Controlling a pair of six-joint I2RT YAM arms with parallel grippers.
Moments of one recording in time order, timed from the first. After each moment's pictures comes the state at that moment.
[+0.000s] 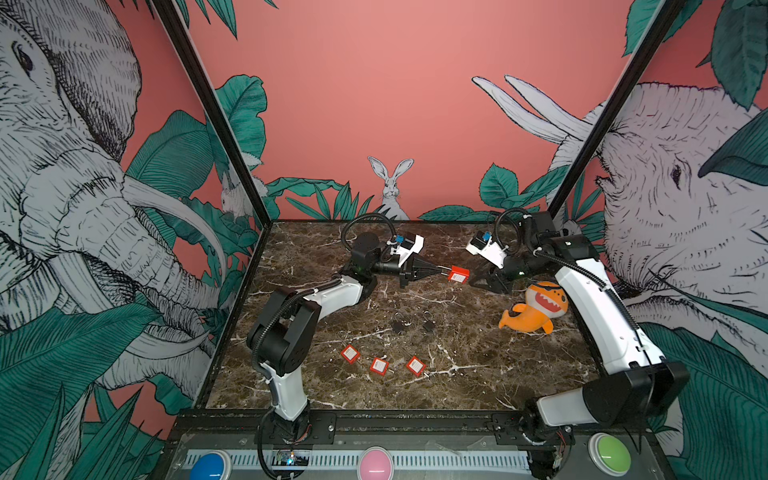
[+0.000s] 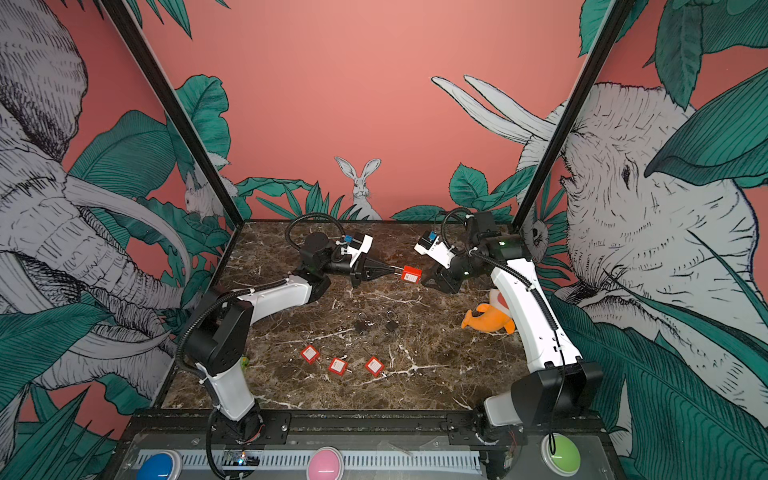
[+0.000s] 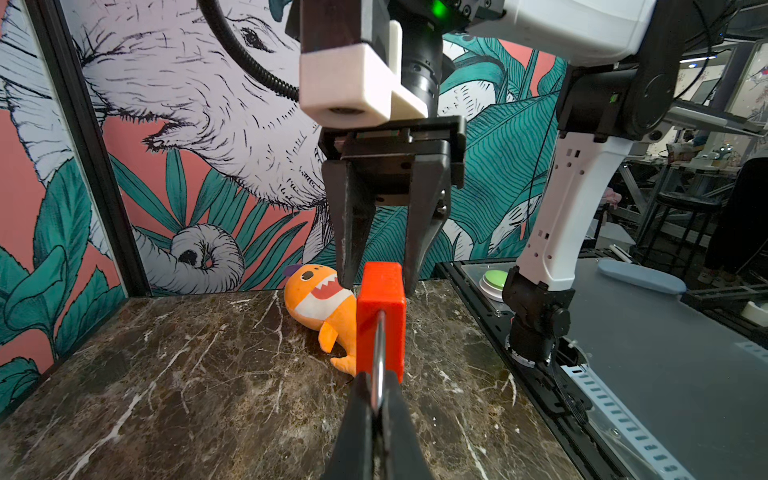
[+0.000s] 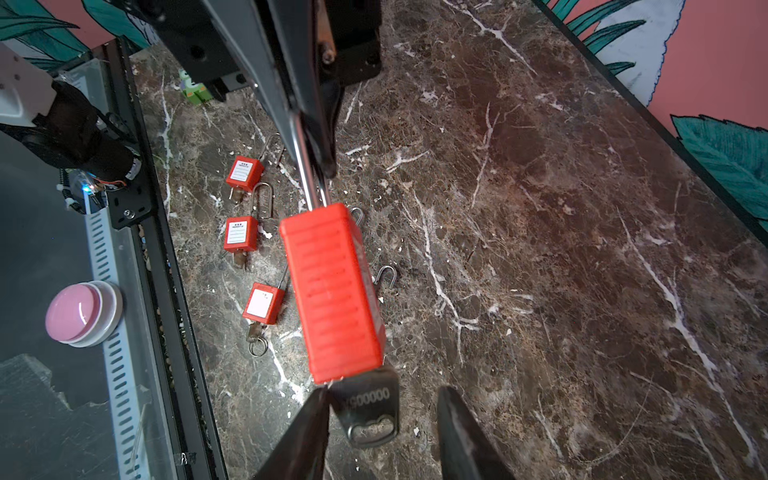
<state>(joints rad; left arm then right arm) -0.58 1.81 1.14 0.83 1.21 -0.16 0.20 1.43 1.55 -1.23 -0.65 -0.76</state>
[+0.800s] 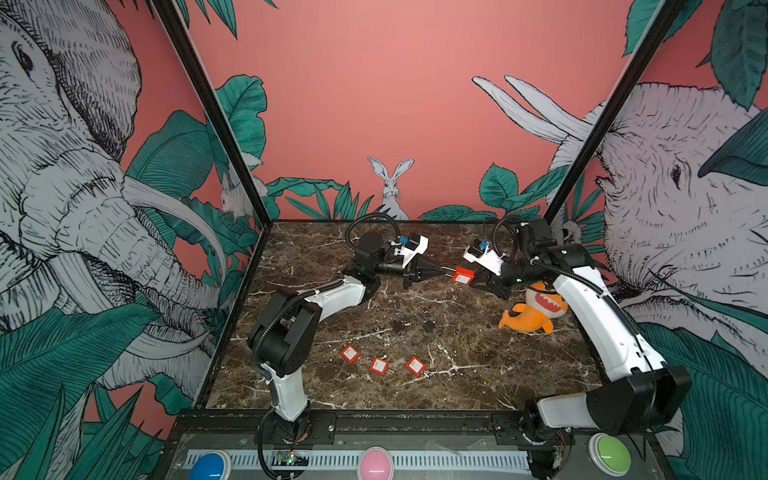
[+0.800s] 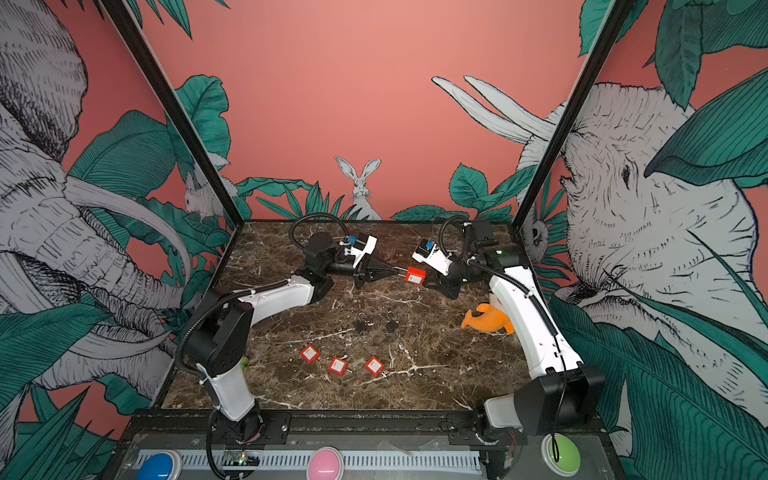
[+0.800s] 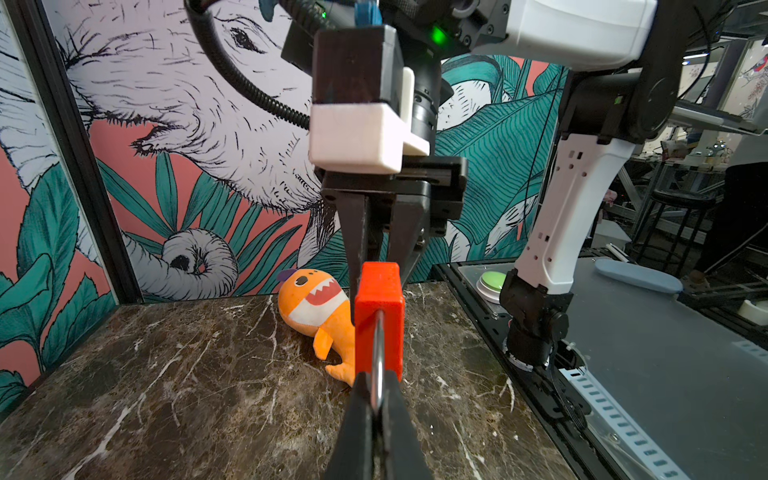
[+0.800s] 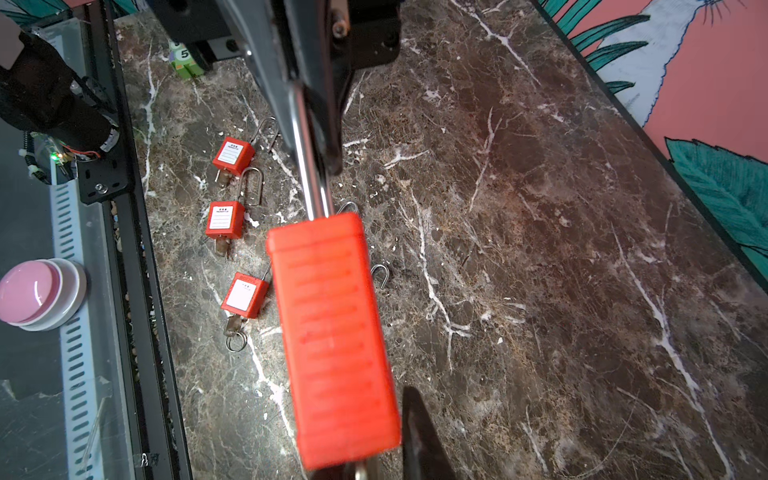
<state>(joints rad) -0.61 1.80 1.16 0.80 1.21 -0.14 0.21 1.37 1.43 -1.12 -0.63 -0.83</state>
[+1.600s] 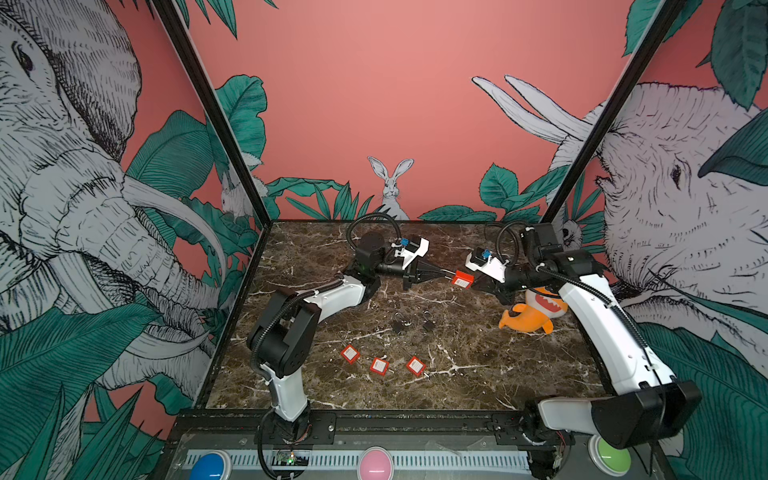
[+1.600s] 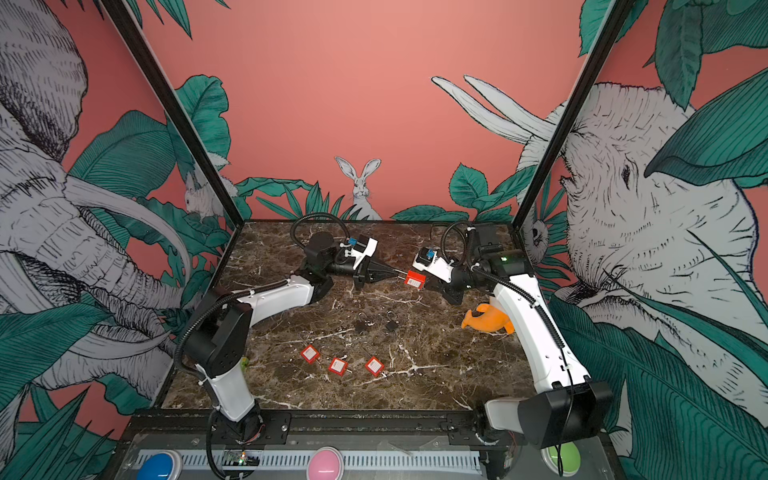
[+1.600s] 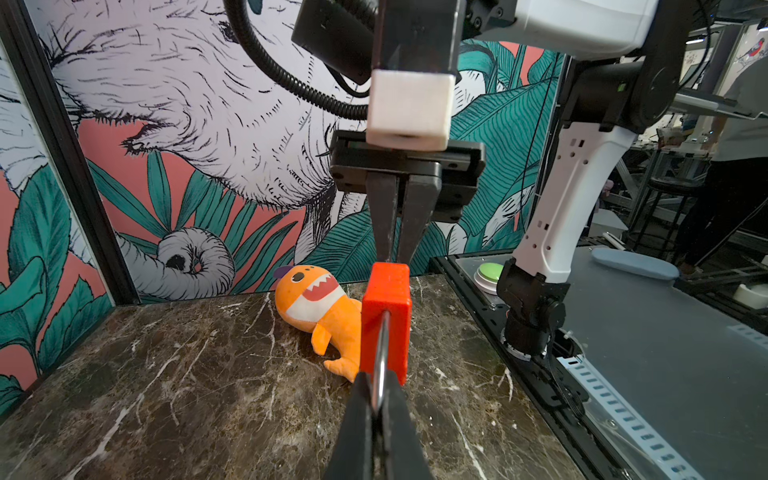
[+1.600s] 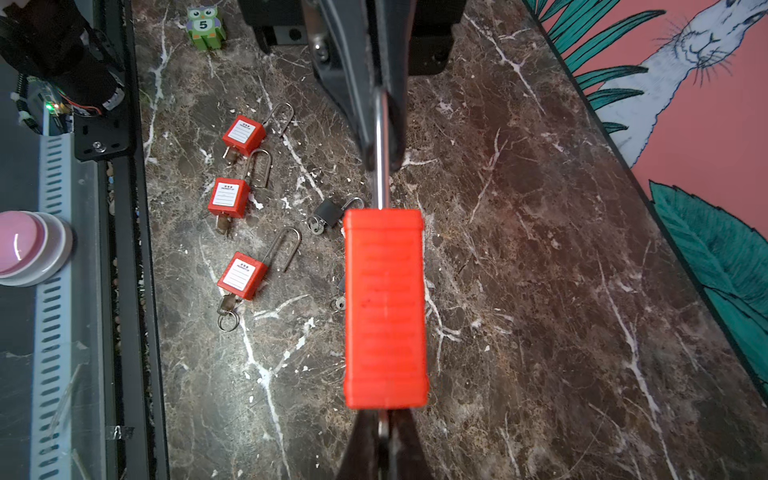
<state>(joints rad) -0.61 1.80 1.16 0.74 1.22 -0.07 0.21 1.32 1.41 -1.15 -0.64 -0.96</state>
